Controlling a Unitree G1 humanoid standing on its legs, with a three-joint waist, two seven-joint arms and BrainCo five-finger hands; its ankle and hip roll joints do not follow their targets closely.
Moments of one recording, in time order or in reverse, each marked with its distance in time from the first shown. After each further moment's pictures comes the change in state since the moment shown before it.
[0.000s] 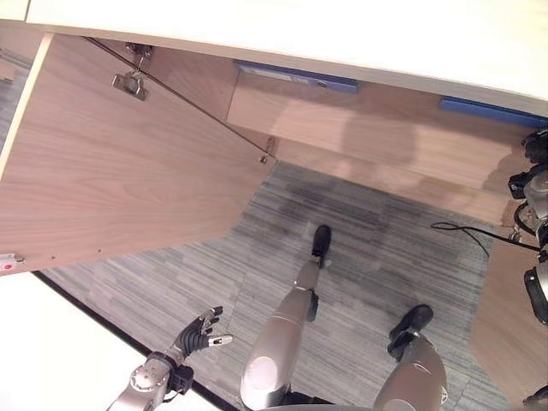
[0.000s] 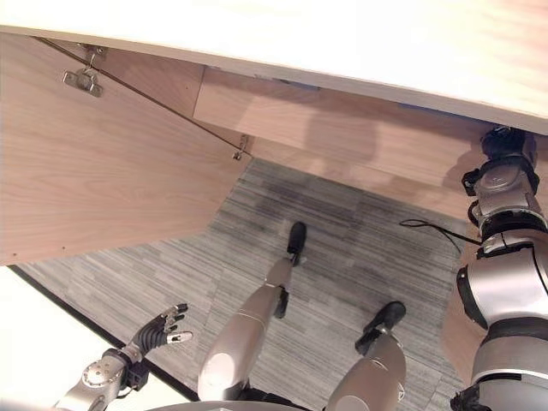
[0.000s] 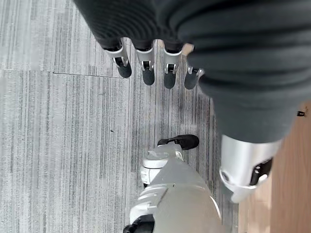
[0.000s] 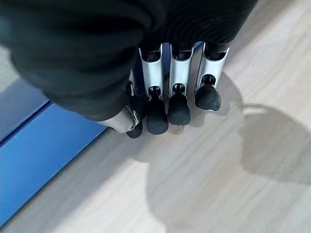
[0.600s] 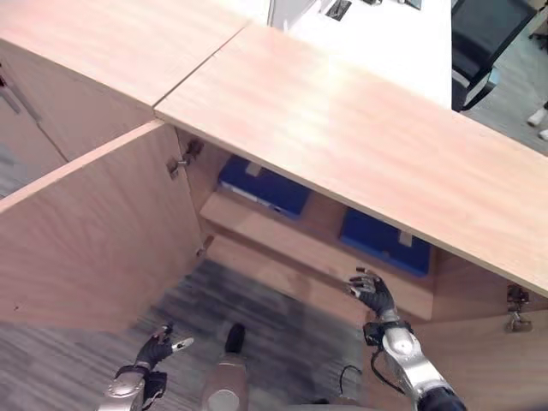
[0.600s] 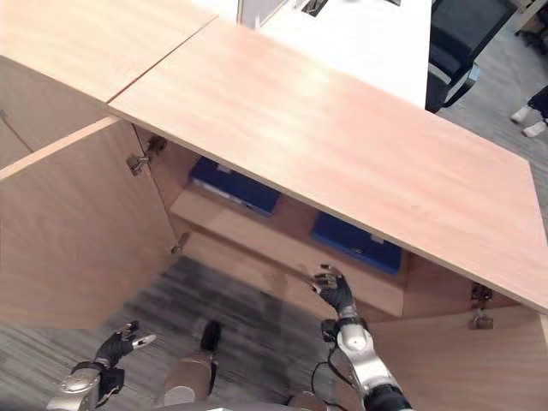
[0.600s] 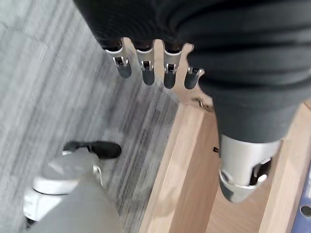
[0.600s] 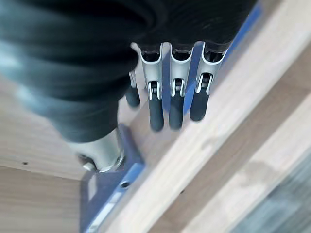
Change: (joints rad) left arm -0.063 -0.083 0.290 0.368 0.102 0.050 0.069; right arm 0.972 0.637 -0.175 -0.682 -0.116 -0.149 0.078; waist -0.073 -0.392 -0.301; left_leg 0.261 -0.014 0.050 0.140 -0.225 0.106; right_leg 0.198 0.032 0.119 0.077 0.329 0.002
